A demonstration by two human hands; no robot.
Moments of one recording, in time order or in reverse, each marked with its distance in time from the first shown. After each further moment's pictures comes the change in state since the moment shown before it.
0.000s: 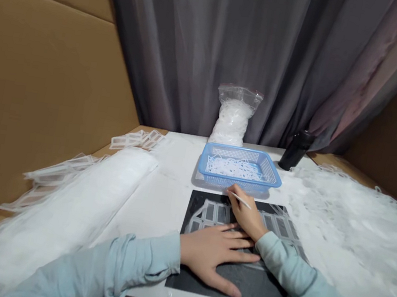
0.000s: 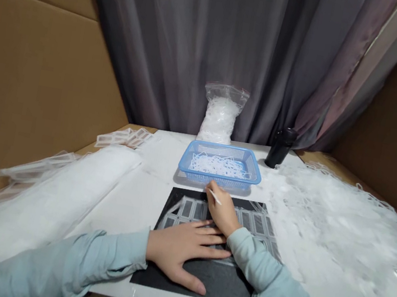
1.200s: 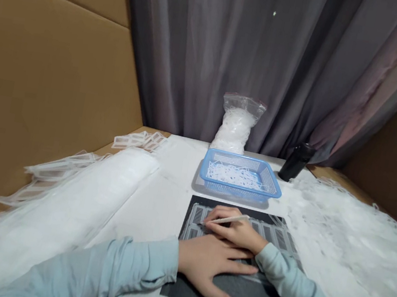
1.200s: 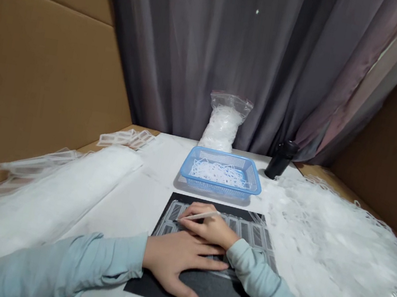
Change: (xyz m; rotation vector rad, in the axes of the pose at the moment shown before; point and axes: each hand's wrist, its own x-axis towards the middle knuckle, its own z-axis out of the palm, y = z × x) left_hand -0.001 -0.005 0.007 -0.071 0.062 0.016; right_hand -0.001 -0.029 -0.002 0.341 -0.491 -0.141
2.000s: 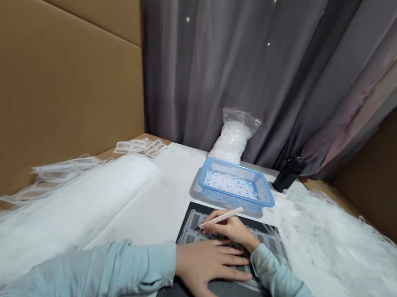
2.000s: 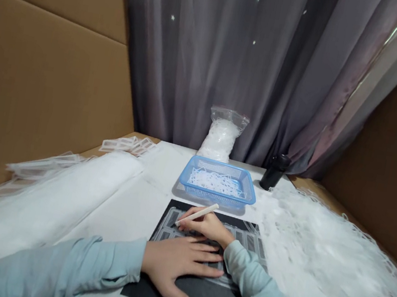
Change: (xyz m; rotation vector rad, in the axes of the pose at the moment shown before) left_hand -0.001 0.005 -0.004 -0.001 -0.011 0.001; right_hand 0.008 0.019 -0.005 0.392 -0.017 0.300
